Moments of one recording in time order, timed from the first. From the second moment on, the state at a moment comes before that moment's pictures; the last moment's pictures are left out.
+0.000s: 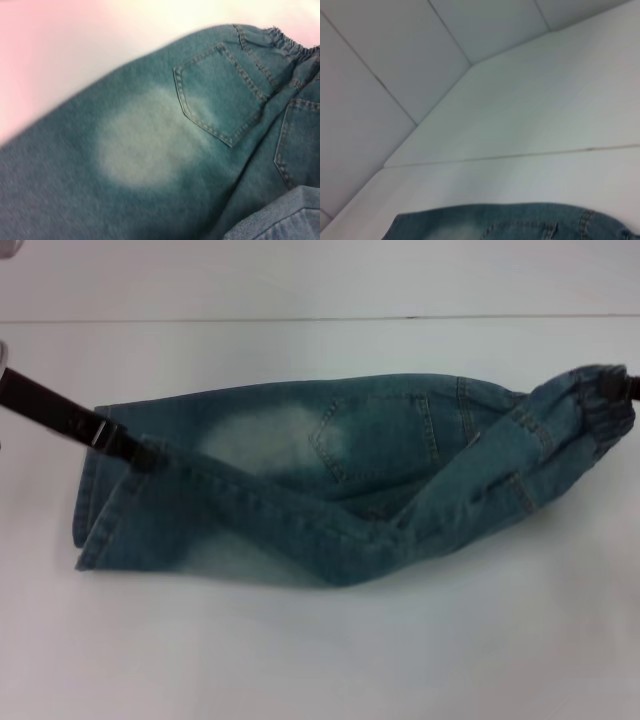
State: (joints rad) left arm -0.92 -1.89 0.58 0.69 2.71 1.66 -2.20; right arm 0.59 1.93 -0.24 -0.65 -2.25 -1.54 1.85
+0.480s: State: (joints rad) left arm -0.94 -1.91 0.58 0.68 2.68 1.54 -2.21; right arm 0.62 1.94 -0.25 -0.65 -2.22 -1.40 1.84
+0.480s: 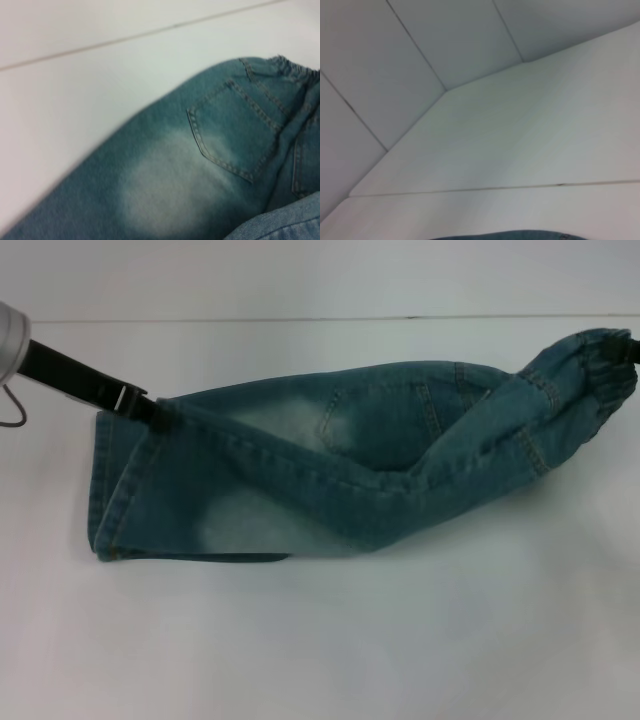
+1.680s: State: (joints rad) left arm -0.87 -1.98 0.58 0.64 2.62 1.19 -2.22; right arm 0.67 2.00 -0.44 -0.62 -2.21 -0.95 1.85
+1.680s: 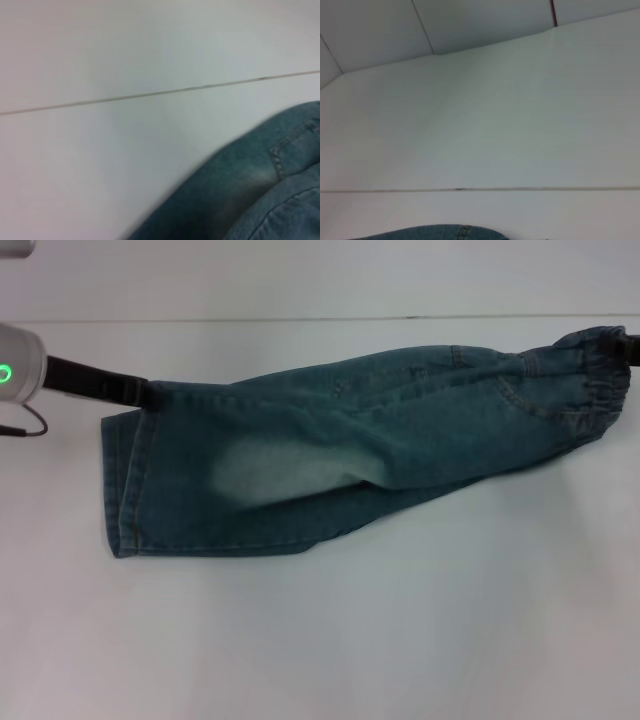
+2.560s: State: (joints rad) left arm -0.79 -2.02 0.60 0.68 2.59 1.09 -2.26; right arm 0.70 2.00 -0.55 -0.58 -2.21 -0.85 1.85
